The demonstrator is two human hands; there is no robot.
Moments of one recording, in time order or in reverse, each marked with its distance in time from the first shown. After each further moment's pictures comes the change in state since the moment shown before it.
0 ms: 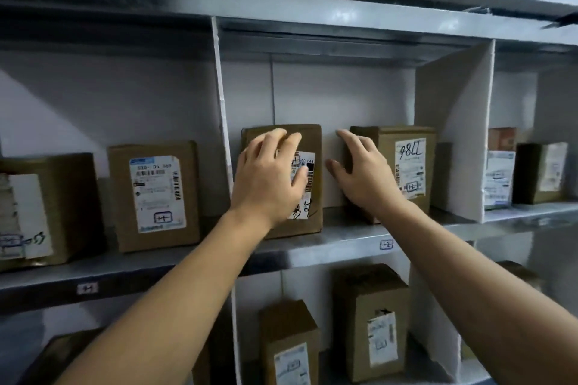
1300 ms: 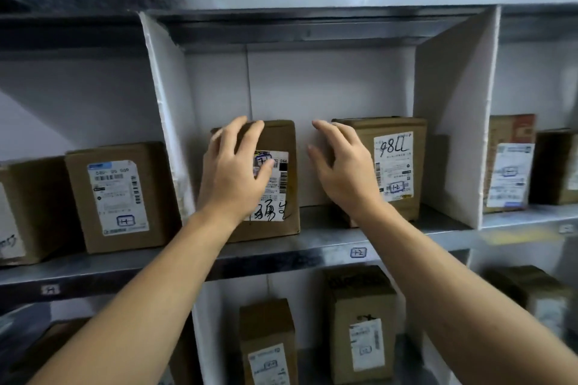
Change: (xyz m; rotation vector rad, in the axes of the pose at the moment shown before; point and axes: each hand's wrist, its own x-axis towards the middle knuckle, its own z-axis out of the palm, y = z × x) left_hand 0.024 0.018 0.038 0.076 0.074 -0.099; right_hand 0.018 0.044 -0.005 0.300 0.130 -0.147
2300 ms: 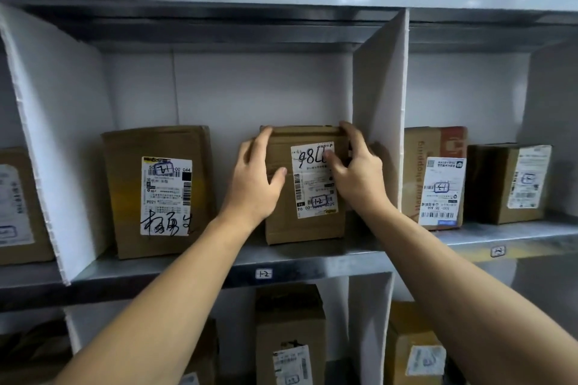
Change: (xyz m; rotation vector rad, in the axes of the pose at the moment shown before) left_hand 0.022 0.141 0.125 -0.364 -0.103 -0.184; right_hand 0.020 0.162 -0.093 0.209 0.002 0.272
